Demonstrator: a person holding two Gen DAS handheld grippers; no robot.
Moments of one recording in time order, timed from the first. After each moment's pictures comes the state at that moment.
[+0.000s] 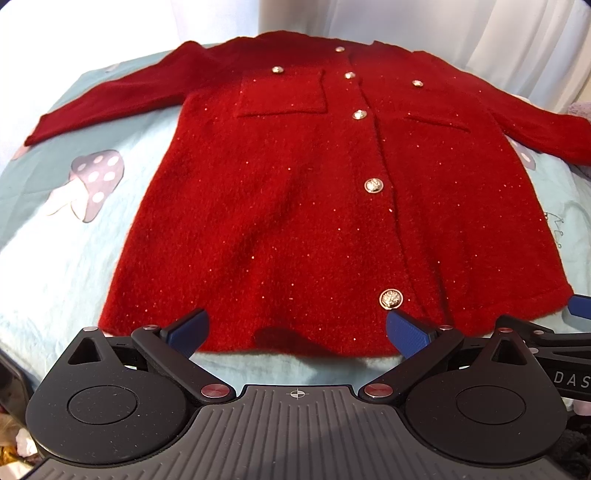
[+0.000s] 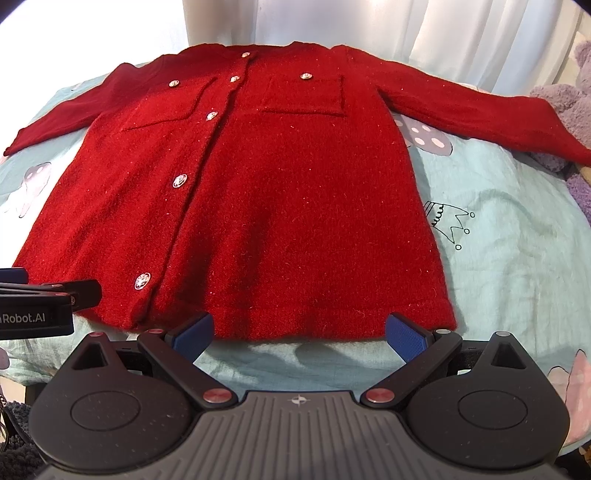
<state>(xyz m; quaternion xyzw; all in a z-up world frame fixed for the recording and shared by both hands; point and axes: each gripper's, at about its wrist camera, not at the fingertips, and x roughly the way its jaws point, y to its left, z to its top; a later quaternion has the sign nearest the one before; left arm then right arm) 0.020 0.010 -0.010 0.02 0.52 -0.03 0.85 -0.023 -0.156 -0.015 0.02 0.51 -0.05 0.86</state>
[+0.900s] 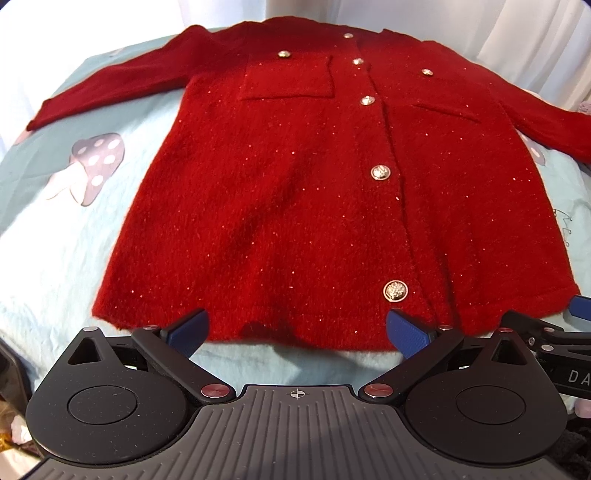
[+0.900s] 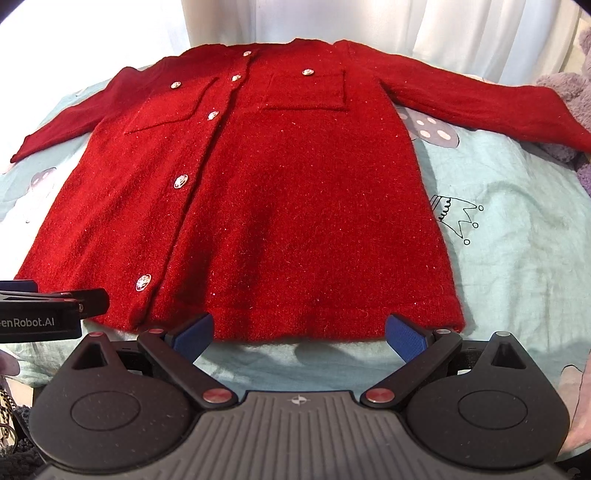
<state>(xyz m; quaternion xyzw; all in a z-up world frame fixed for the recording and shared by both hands) 0.024 0.009 -0.020 0.02 0.54 -0.01 0.84 -0.021 -0.165 -0.019 0.04 0.51 -0.03 0.86</state>
